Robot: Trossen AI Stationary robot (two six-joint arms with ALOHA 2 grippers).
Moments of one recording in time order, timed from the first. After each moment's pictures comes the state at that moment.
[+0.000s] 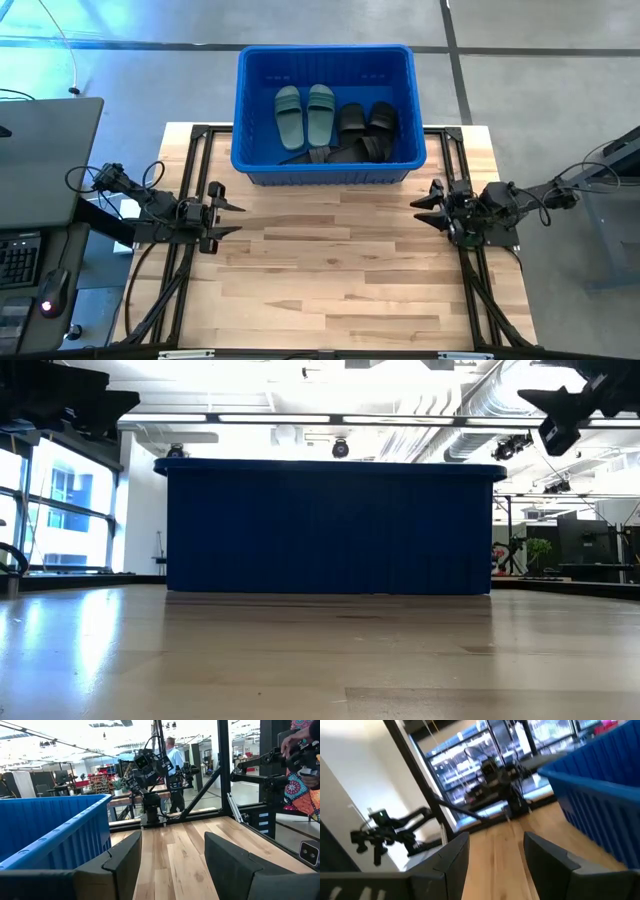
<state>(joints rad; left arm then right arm) -0.39 0.01 0.03 0.09 -0.44 0.20 0.26 0.09 0.21 -0.04 0.19 0.39</state>
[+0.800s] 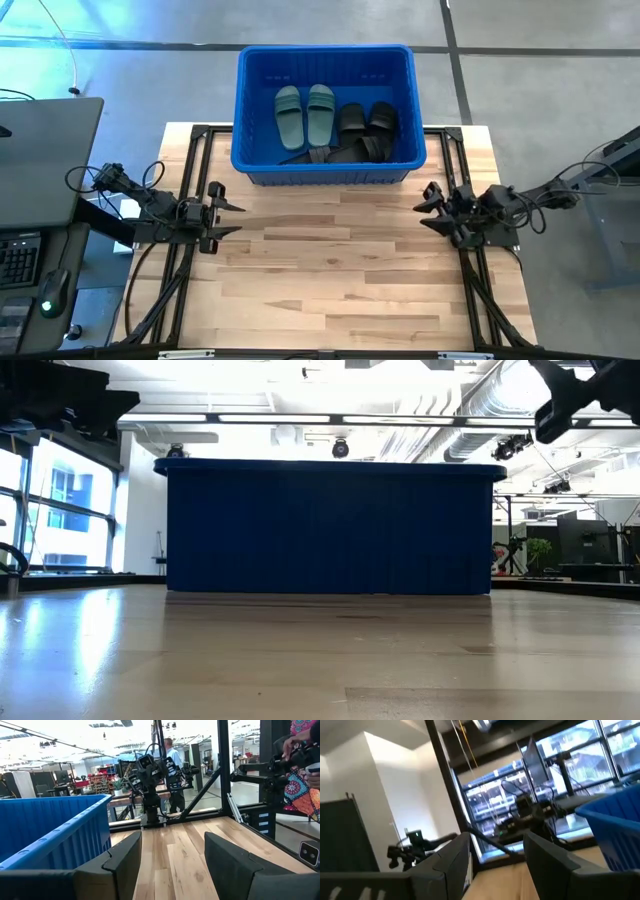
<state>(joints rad) -0.39 0.01 0.03 0.09 -0.44 0.20 0.26 0.09 0.04 0.40 0.07 0.30</state>
